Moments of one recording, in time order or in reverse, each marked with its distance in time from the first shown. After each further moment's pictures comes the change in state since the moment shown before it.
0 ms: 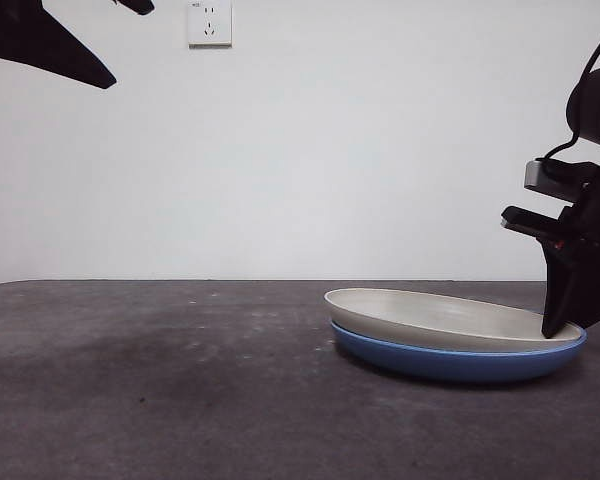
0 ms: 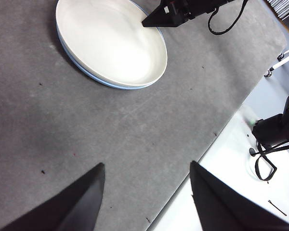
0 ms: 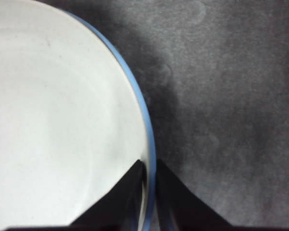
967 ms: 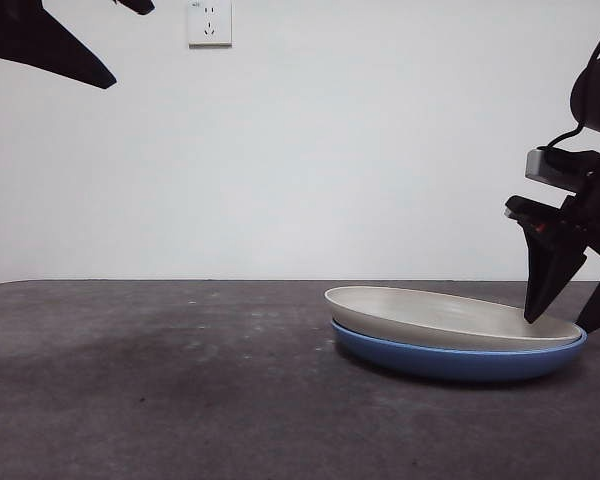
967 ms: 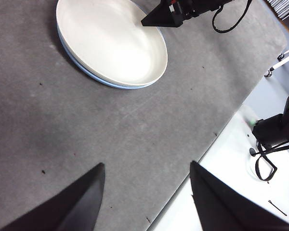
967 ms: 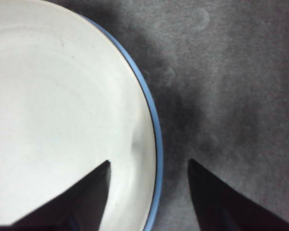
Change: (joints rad) left arm 0.000 0.000 0.000 0.000 0.000 0.000; right arm -0.001 -0.028 0.000 -0.014 -0.011 -0.027
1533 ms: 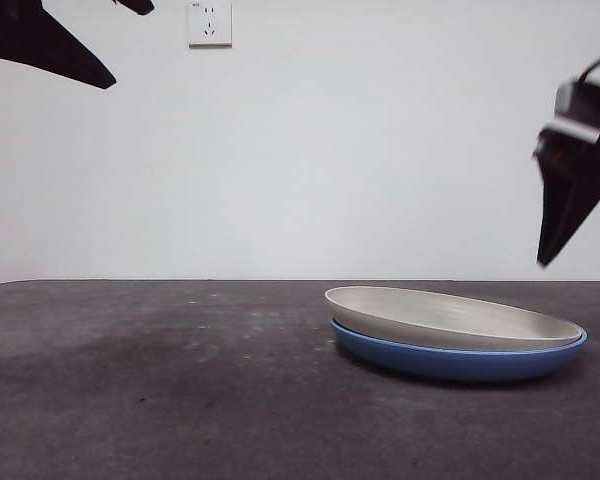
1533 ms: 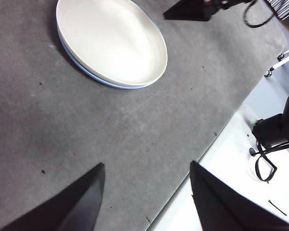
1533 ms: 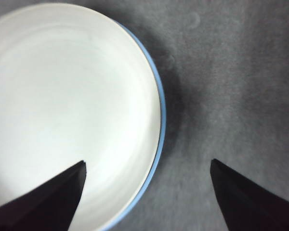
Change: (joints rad) left arm 0.000 0.000 0.000 0.000 0.000 0.000; right arm -0.022 -0.175 0.000 -0.164 -0.008 -0.014
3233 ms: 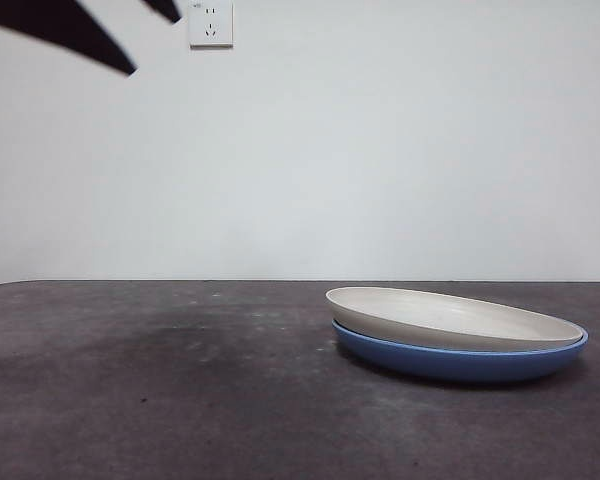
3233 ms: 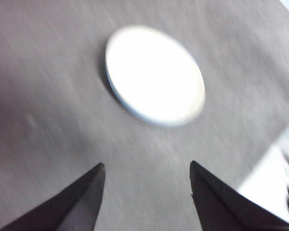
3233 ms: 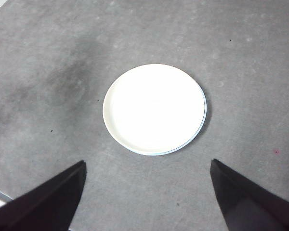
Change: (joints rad) left arm 0.000 0.087 0.108 0.007 -0.139 -0.022; right arm 0.035 -0.718 0.328 -0.689 -0.044 -0.112
